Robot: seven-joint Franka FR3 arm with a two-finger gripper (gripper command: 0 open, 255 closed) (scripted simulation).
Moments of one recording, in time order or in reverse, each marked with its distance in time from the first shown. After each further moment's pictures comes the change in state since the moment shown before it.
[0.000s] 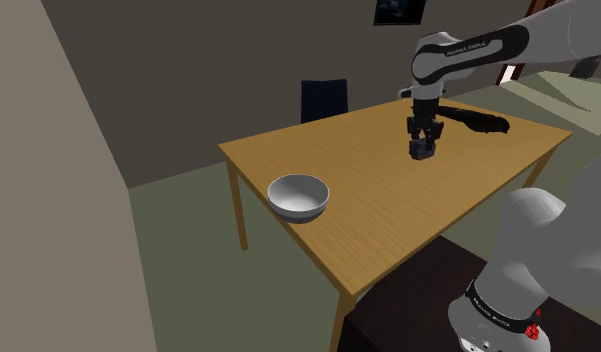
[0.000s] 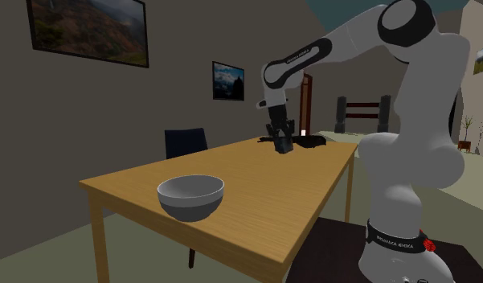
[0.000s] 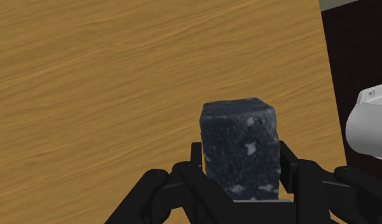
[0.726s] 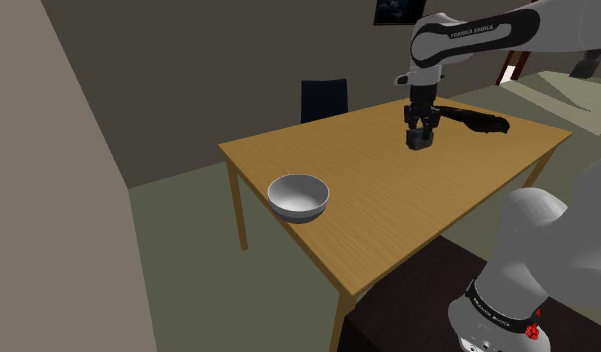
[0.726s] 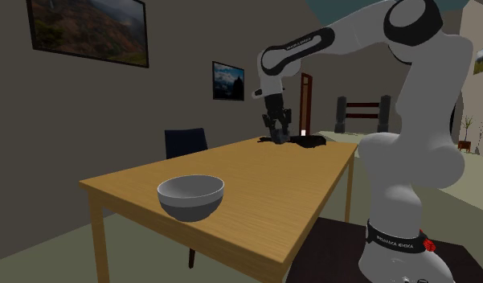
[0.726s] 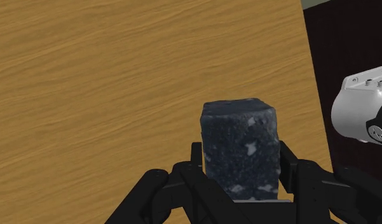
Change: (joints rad) arm 0.008 -0.037 0.081 0.077 0.008 -0.120 0.058
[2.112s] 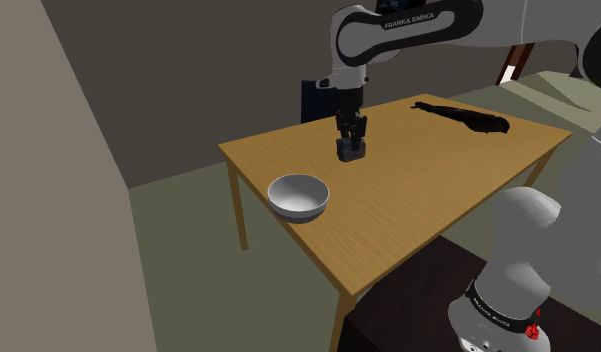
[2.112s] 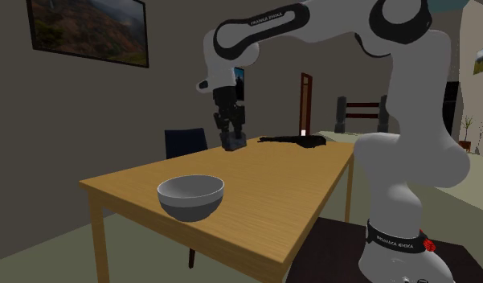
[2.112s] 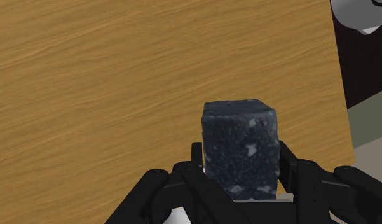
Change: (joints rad) arm 0.210 0.195 0.247 0.113 0.263 -0.007 0.374
